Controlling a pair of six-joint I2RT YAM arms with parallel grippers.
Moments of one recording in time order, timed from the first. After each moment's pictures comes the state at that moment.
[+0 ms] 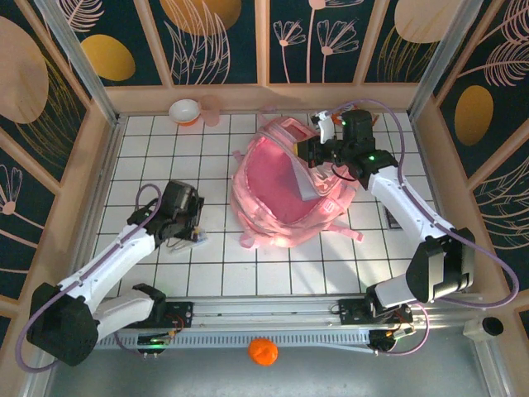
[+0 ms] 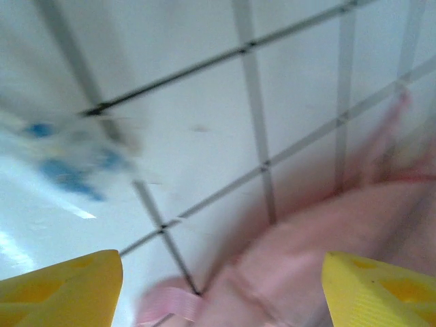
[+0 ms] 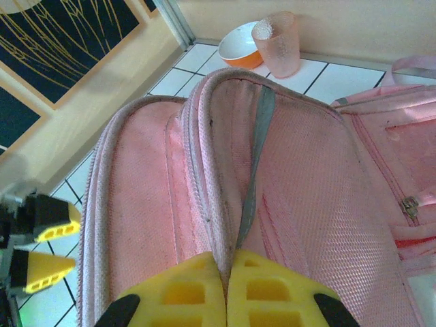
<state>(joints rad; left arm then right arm) -0.44 1.07 0.69 -0.63 -0.04 -1.80 0.34 1.43 1.23 -0.30 -0.60 0.12</state>
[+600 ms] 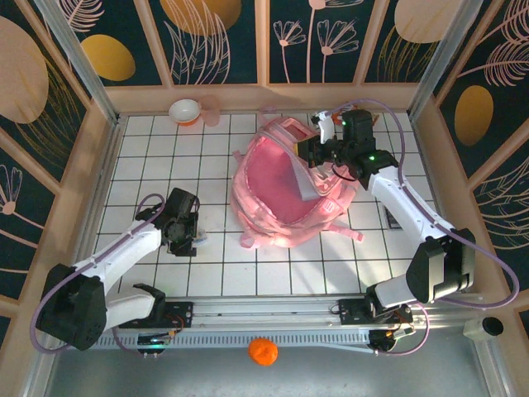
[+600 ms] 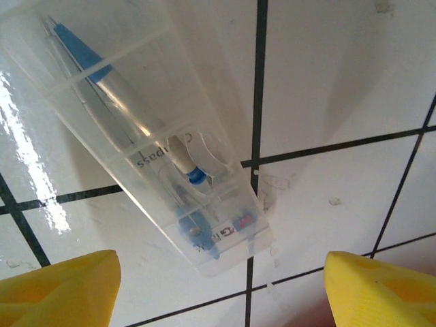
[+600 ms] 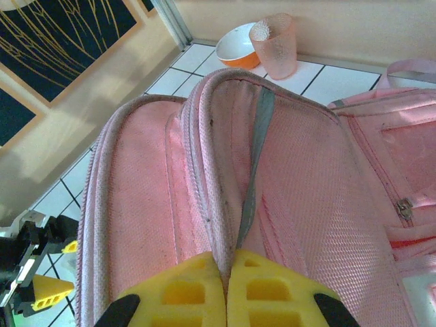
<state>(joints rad) -0.39 1.19 0.64 -0.69 0.00 -1.96 0.34 1.43 1.23 -0.30 -0.59 0.10</state>
